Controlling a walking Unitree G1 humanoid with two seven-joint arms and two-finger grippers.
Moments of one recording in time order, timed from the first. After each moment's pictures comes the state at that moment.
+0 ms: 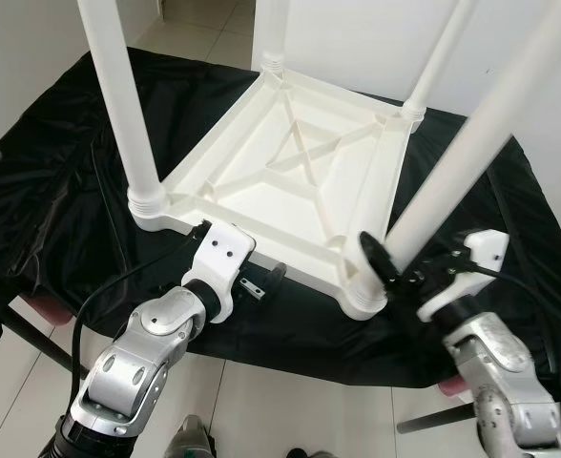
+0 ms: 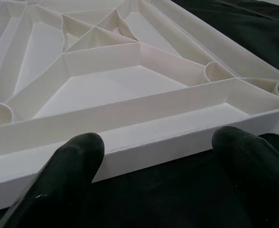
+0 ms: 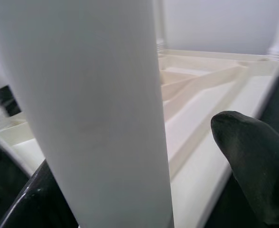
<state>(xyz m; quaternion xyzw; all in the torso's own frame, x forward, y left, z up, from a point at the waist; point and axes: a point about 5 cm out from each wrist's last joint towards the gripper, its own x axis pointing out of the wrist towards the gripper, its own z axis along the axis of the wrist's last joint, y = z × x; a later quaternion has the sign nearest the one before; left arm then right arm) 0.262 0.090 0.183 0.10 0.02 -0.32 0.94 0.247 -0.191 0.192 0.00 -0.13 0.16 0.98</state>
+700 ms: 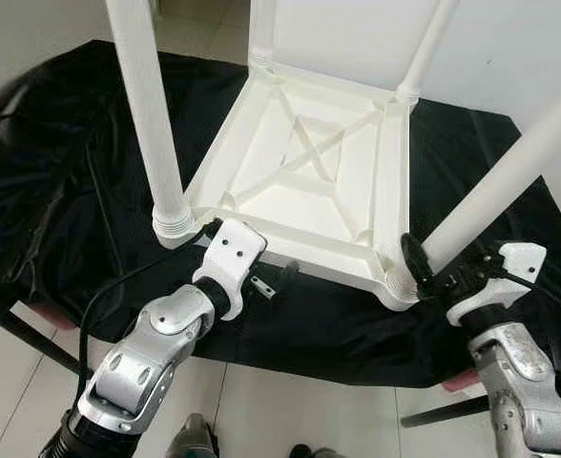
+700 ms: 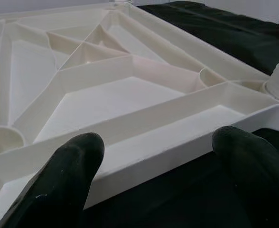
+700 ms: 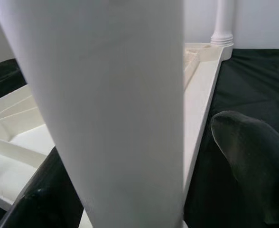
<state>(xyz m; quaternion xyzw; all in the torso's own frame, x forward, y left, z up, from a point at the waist) 0.261 0.075 0.189 0.08 -0.01 -0.36 0.93 0.251 -0.210 0.182 -0.01 -0.13 0.10 0.99</state>
